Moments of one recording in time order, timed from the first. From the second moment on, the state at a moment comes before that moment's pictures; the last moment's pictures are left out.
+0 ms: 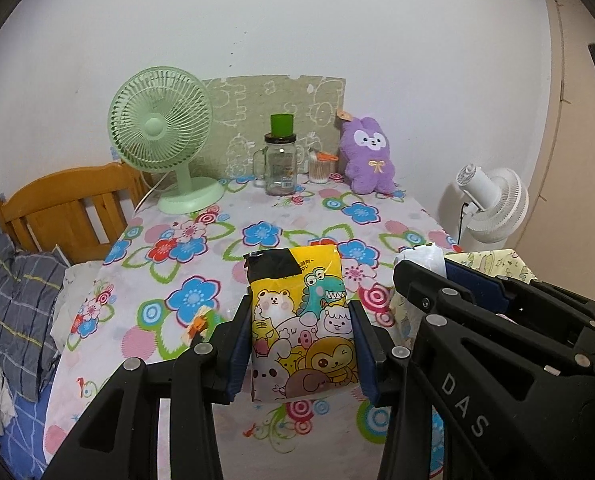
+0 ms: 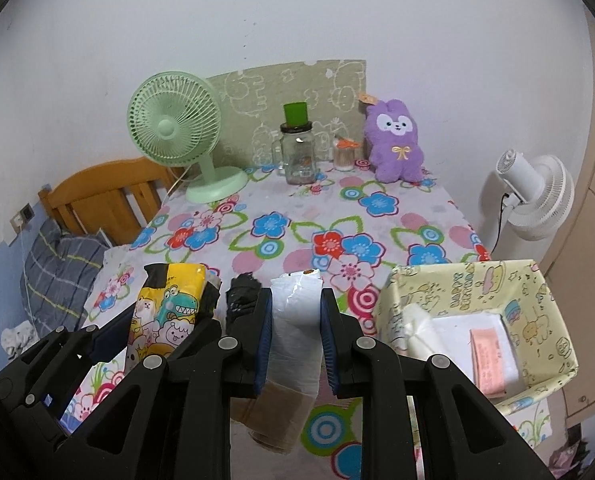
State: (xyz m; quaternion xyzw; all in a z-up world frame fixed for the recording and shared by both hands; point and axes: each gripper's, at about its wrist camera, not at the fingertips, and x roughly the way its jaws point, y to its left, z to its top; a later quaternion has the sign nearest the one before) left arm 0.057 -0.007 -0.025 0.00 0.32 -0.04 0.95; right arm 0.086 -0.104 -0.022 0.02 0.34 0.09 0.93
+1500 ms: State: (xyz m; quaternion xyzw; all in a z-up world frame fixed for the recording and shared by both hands) left arm 0.112 -0.143 -0.045 0.03 0.34 -0.13 0.93; right arm 0.120 -0.245 -0.039 0.05 0.35 -0.01 0.94
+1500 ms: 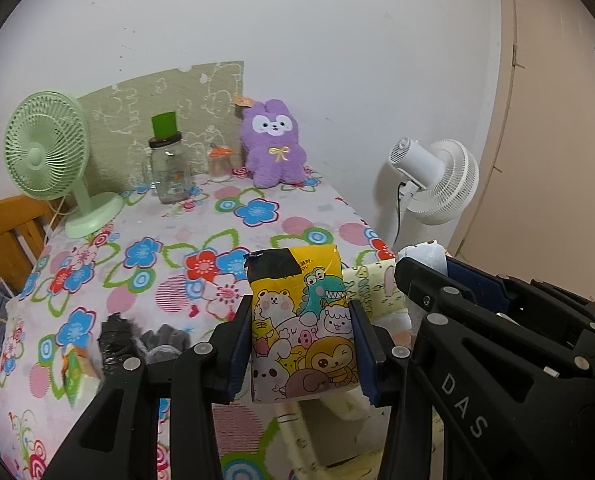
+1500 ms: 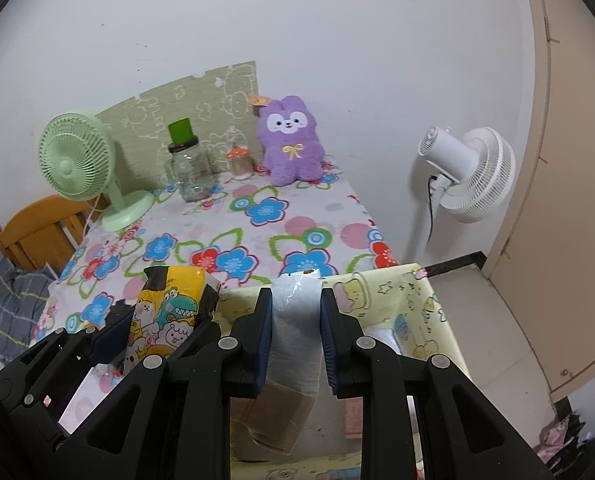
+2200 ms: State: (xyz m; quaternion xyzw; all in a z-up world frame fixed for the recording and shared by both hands) left arm 0.136 -0.177 -0.079 0.05 0.38 -0.15 0.91; right arm 0.145 -0.279 -0.080 0.07 0.39 -0.04 0.92
